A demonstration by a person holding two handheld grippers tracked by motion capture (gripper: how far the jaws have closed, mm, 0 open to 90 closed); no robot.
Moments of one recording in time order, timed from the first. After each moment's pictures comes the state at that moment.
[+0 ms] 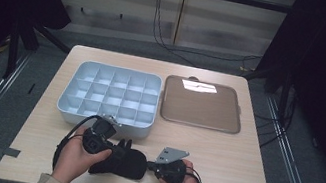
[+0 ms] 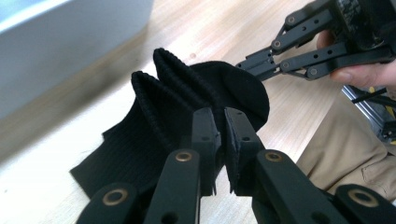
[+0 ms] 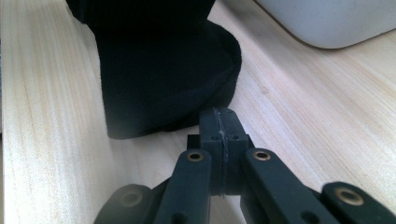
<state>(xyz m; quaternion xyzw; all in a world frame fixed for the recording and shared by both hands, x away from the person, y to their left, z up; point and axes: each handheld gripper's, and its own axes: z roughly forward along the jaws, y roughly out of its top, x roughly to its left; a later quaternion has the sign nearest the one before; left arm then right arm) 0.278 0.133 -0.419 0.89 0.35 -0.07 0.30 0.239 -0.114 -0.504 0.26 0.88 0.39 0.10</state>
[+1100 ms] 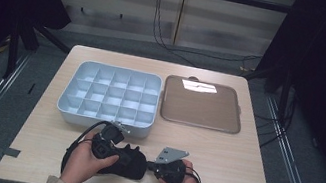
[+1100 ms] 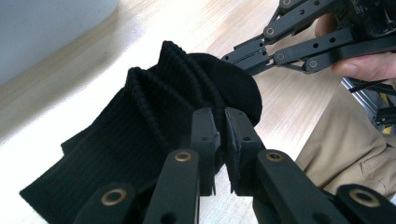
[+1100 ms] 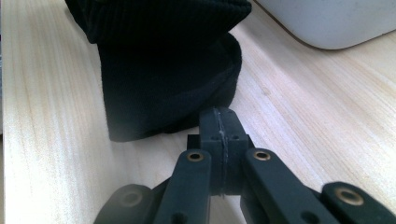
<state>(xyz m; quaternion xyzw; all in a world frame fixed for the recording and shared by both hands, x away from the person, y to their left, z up) 0.276 0.115 -0.434 0.90 0.33 -0.09 0.28 0.239 -0.113 -0.504 0.26 0.88 0.39 0.10</state>
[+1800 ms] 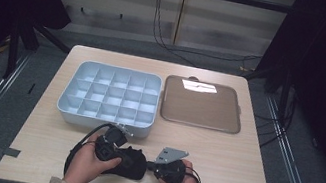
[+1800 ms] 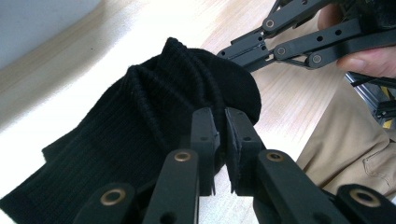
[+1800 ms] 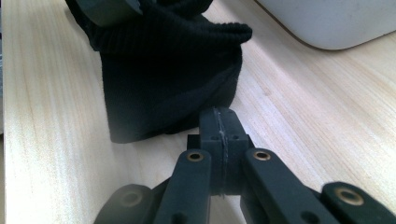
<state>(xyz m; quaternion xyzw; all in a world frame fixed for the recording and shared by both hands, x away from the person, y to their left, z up) 0.274 0.106 -0.441 0.90 0.32 -0.09 0.27 0.239 -0.112 -0.504 0.26 0.88 0.39 0.10</state>
